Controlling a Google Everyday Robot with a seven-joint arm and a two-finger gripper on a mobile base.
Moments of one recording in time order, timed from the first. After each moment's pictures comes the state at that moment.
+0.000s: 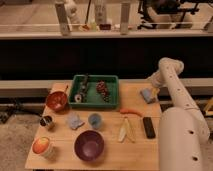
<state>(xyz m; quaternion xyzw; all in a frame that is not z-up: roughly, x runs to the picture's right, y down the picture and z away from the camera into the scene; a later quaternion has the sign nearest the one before) 0.322 -0.005 0.975 -0.23 -0.10 -0.04 0.97</state>
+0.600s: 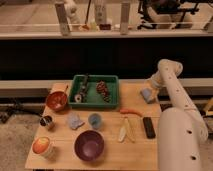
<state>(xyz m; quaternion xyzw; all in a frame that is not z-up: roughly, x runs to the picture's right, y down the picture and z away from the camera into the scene) 0.319 0.003 0.978 -0.24 -0.11 -0.04 0.97</state>
